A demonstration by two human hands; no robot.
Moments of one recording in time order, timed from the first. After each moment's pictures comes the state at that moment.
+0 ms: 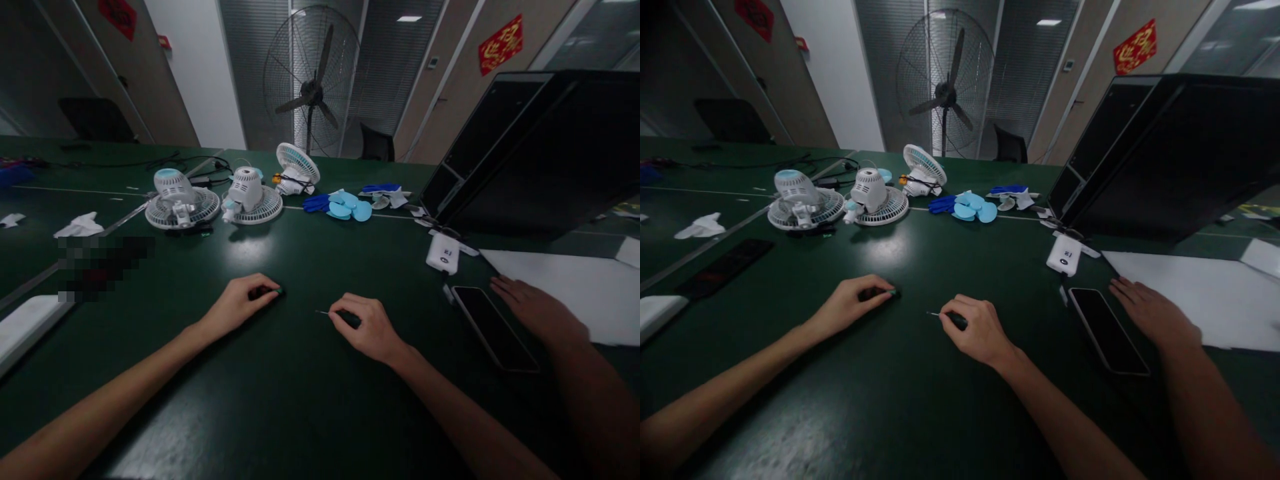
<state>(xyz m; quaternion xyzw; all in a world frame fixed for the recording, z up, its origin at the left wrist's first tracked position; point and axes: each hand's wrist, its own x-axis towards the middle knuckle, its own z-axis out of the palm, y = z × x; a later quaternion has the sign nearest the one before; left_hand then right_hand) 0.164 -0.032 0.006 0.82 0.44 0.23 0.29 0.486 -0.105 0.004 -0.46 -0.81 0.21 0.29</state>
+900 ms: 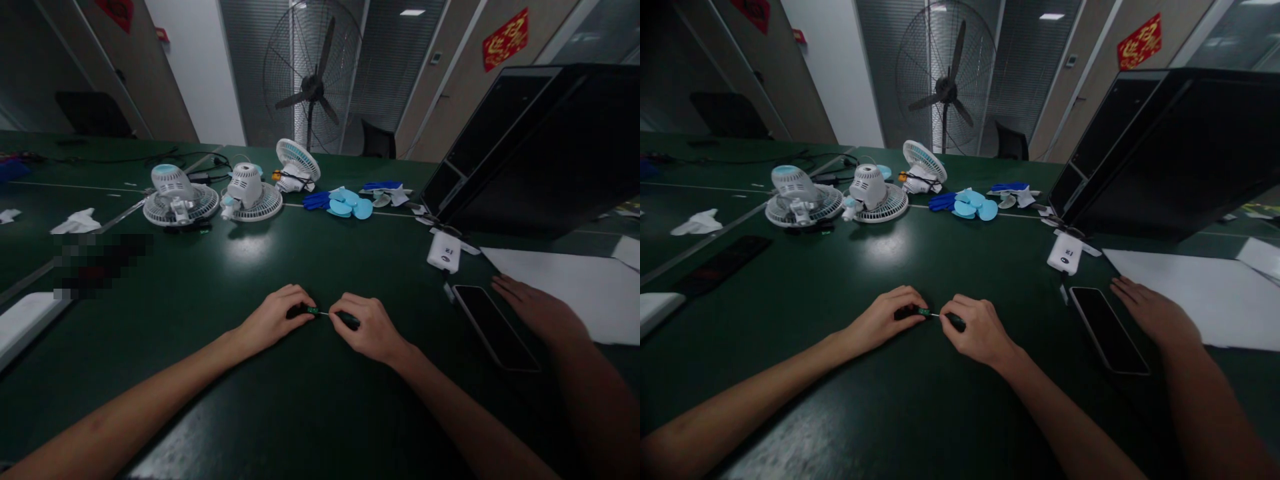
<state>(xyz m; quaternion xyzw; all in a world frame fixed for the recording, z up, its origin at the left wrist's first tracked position) 0.230 -0.058 -0.001 0.86 0.31 0.23 0.33 0.487 -0.104 0.006 -0.45 -0.84 0.17 0.26</state>
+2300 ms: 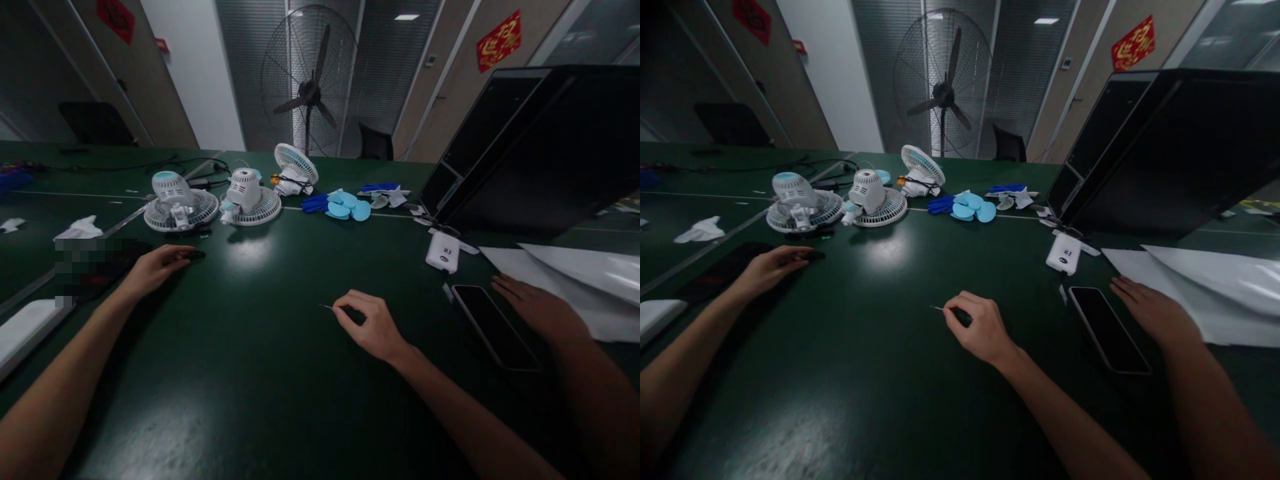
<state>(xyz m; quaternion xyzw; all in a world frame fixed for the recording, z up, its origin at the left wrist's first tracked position) -0.020 0.046 0.006 0.72 0.62 0.24 0.20 0.490 -0.103 0.005 -0.47 -0.79 0.21 0.34</state>
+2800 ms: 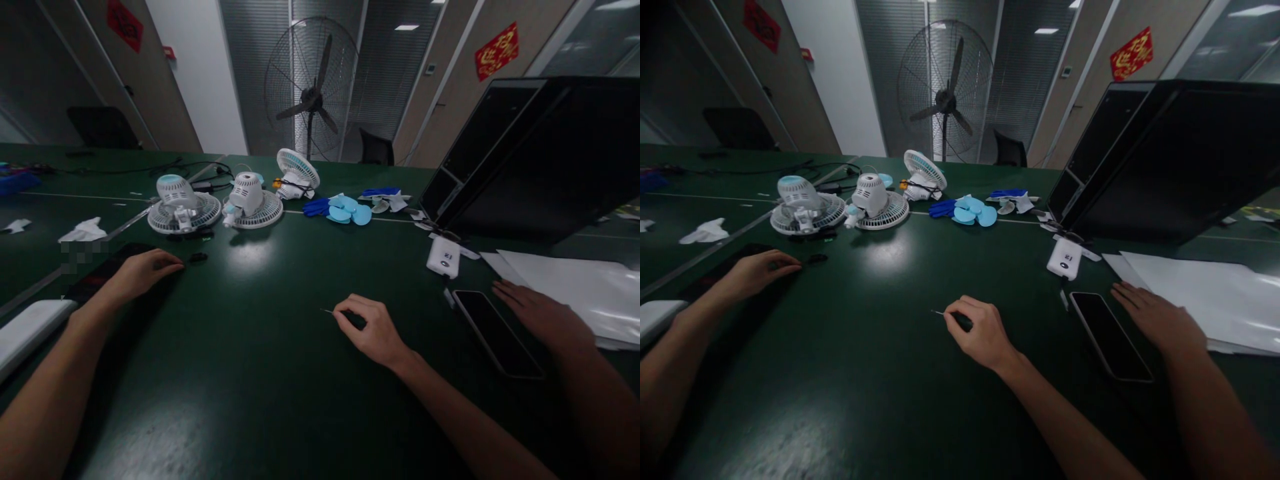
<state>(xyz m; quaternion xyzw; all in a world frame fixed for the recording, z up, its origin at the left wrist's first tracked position) -0.045 0.048 0.016 0.73 0.66 0.14 0.14 0.492 -0.104 0.003 -0.46 -0.79 0.23 0.33</state>
